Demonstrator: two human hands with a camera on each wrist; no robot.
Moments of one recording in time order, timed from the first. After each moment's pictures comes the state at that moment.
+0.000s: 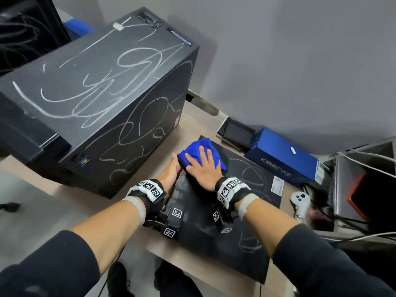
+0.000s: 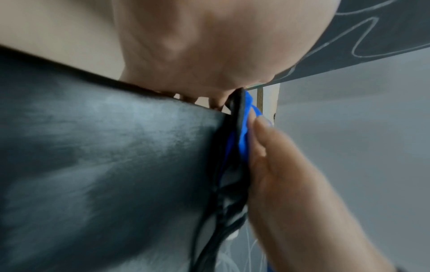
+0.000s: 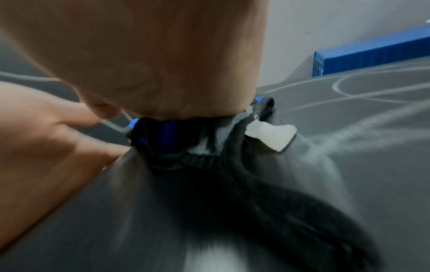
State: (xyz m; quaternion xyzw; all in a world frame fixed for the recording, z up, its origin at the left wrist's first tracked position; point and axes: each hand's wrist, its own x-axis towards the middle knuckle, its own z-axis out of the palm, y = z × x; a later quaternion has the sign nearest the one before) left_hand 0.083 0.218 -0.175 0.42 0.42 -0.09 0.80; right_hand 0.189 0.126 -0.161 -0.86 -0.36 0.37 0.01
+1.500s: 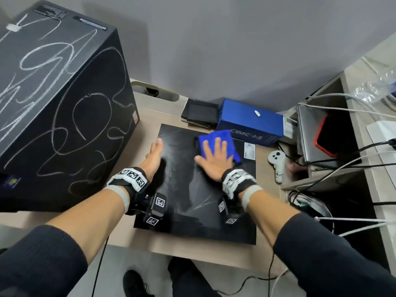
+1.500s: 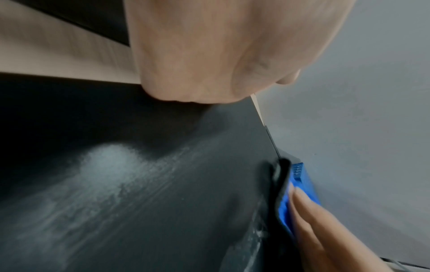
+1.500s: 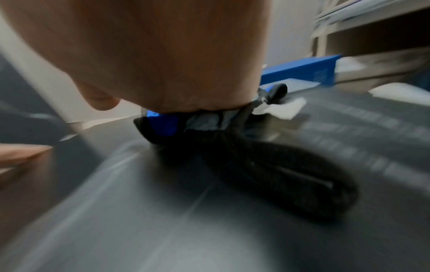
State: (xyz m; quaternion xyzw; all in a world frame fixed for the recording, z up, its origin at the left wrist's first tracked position) left_hand 0.123 0.211 -0.211 0.60 0.40 -0.13 0.68; right_hand 0.227 0.016 -0.165 -0.93 -0.19 0.32 0.06
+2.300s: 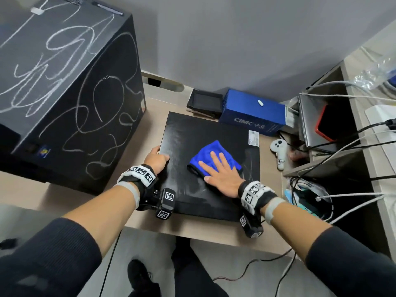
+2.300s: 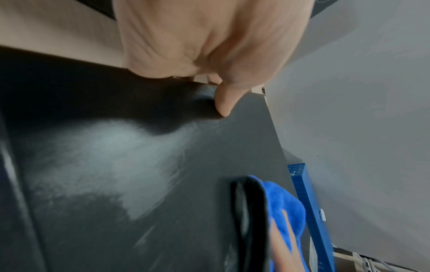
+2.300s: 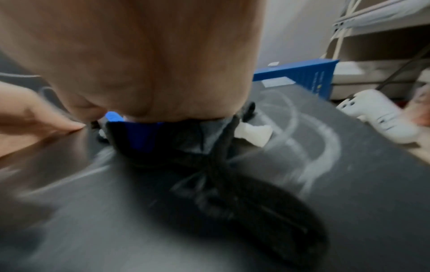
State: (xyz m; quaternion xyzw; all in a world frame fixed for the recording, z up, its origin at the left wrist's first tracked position) left_hand 0.081 0.203 -0.220 0.62 0.44 -0.07 0.64; right_hand 0.154 -0.037 -0.163 -0.88 -0.31 0.35 0.00
